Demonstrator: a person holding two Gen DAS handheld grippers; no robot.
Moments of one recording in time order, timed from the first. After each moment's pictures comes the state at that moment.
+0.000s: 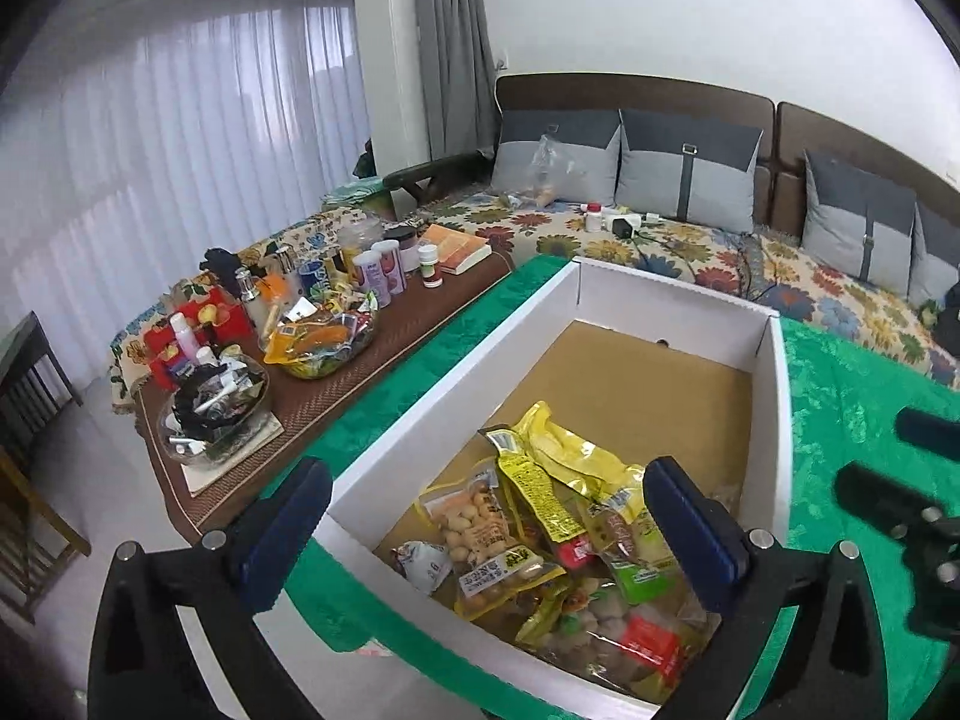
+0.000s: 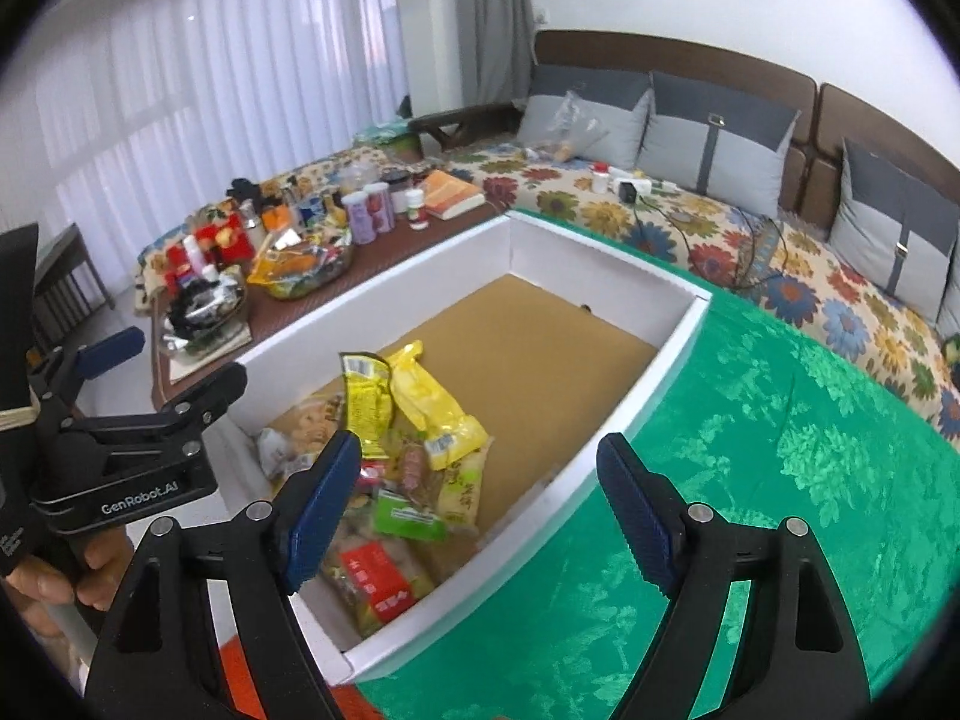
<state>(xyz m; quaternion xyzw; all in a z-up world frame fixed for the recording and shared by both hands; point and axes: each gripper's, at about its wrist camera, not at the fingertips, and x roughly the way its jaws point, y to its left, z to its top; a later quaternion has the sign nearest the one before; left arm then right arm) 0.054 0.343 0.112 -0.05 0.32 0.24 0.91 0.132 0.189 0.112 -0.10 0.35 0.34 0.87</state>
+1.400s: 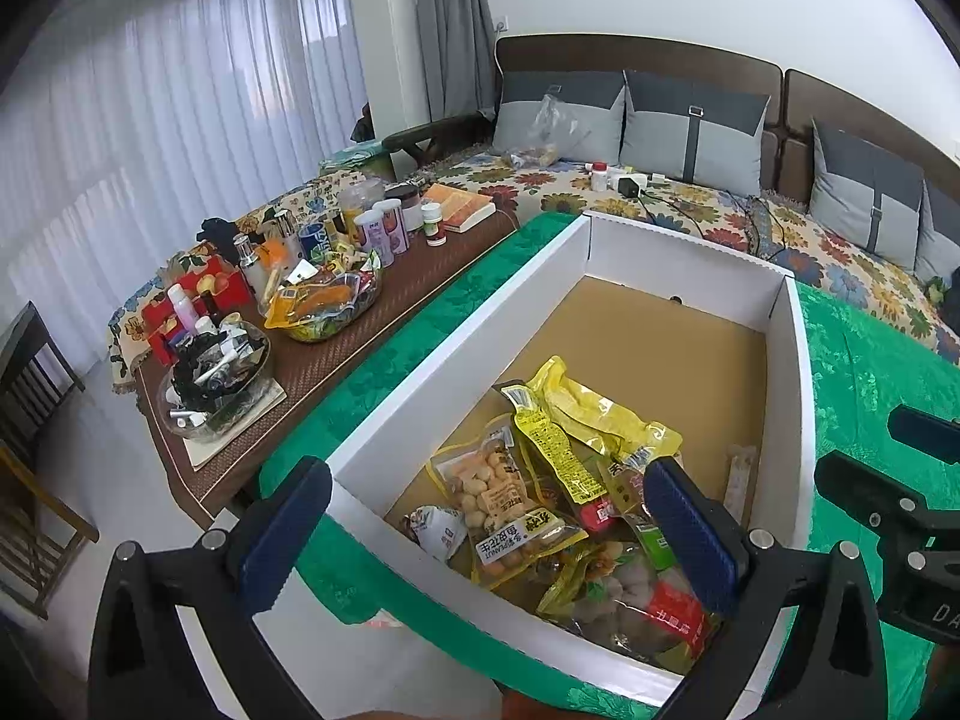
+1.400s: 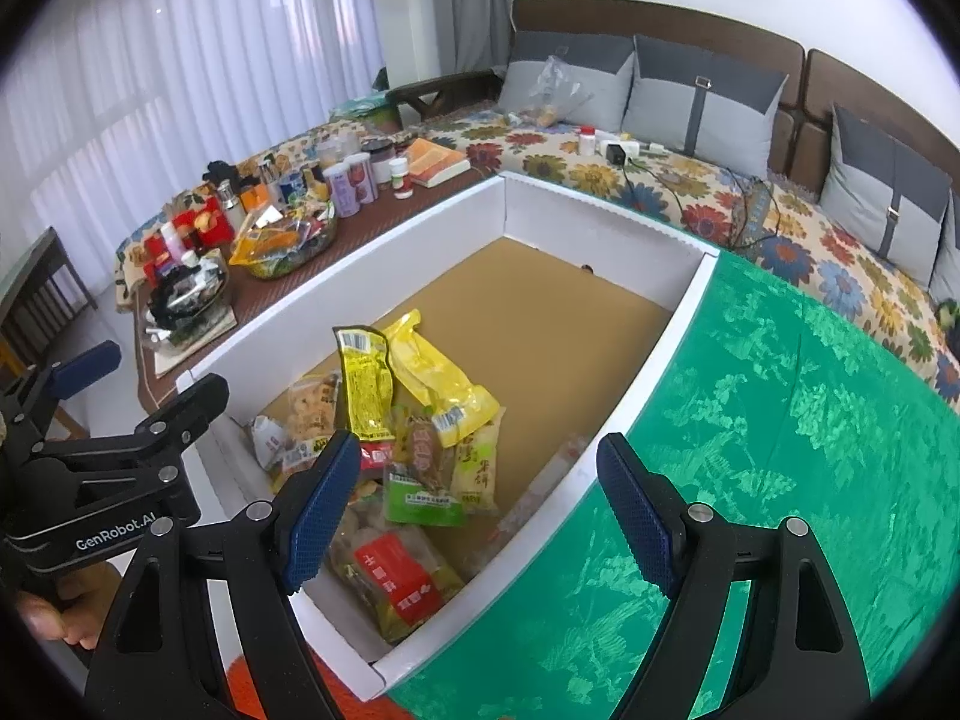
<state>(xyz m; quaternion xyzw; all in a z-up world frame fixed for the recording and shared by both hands) 0.059 0.358 0.093 -0.05 0.37 0.24 0.90 0.134 0.209 0.088 -0.10 0.39 0.30 0.86</state>
